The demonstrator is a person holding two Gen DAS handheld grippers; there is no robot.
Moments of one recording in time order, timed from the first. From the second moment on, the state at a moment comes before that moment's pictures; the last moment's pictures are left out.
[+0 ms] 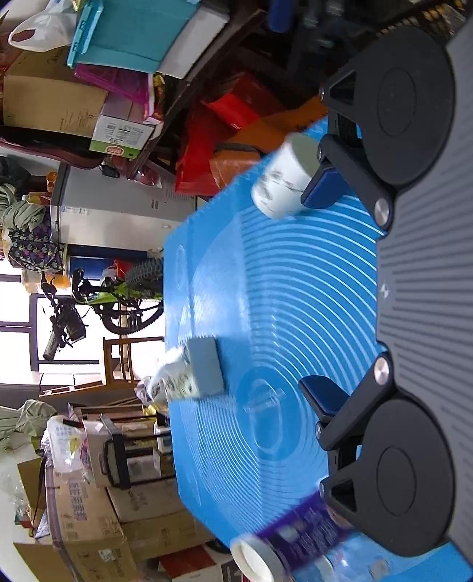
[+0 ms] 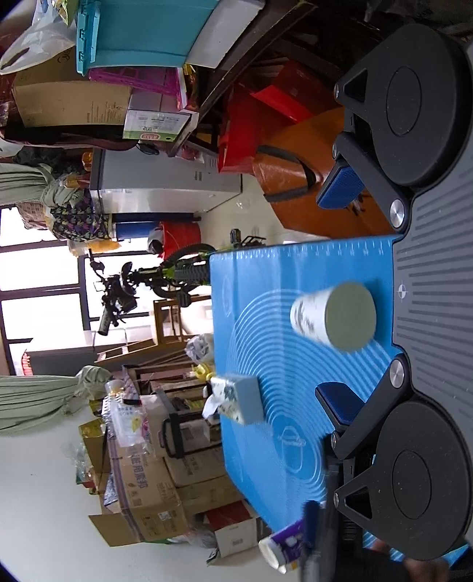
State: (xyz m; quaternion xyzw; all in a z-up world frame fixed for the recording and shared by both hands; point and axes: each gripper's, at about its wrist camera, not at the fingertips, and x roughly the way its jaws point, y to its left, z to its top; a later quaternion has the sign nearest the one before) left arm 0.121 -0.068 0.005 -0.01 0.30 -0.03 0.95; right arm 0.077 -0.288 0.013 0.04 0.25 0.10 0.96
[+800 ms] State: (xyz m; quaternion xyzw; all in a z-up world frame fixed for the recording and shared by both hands) left arm 0.196 -0.147 -0.030 -0.05 0.38 -0.07 0.92; right arm 0.139 -0.354 -0.038 0.08 0.28 0.02 0.96
